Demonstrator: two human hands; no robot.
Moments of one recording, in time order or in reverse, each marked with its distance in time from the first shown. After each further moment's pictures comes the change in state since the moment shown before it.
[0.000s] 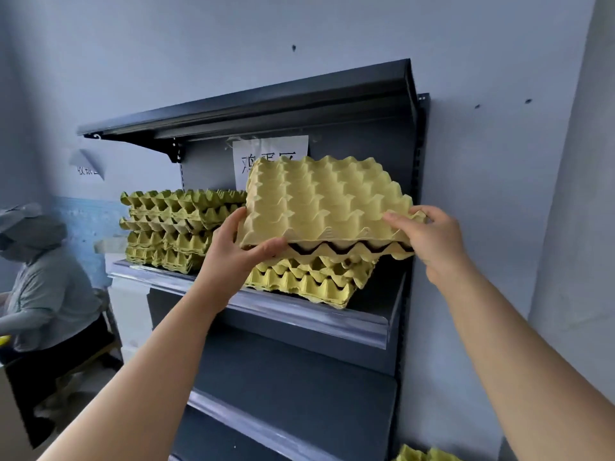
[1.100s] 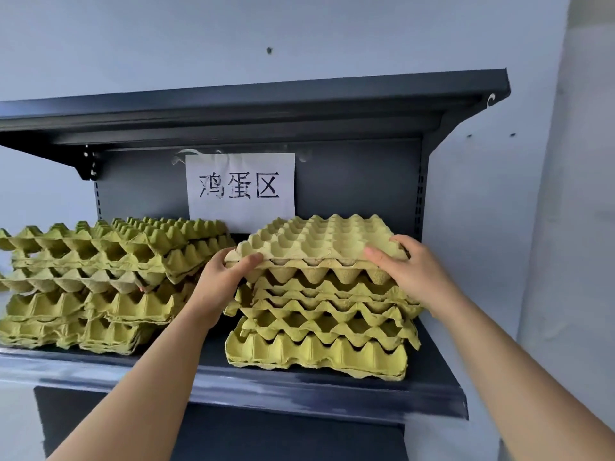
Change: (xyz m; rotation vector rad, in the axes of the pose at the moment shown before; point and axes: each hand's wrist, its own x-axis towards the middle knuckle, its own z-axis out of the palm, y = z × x) left_hand 0.198 -0.149 -0.049 -0.227 -0.165 -0.186; right_hand 0.040 0.018 0.125 -0.666 0.027 -0.059
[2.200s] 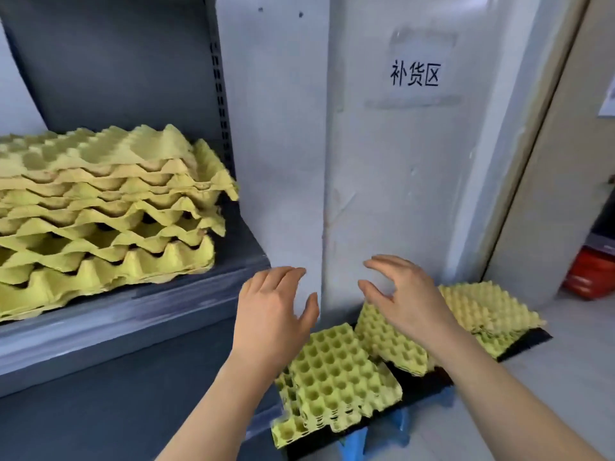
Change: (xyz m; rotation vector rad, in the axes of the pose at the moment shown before) left_hand -0.227 -0.057 0.250 0.592 -0.459 0.687; right_hand -0.238 0.158 -0.123 -0.584 0.204 0.138
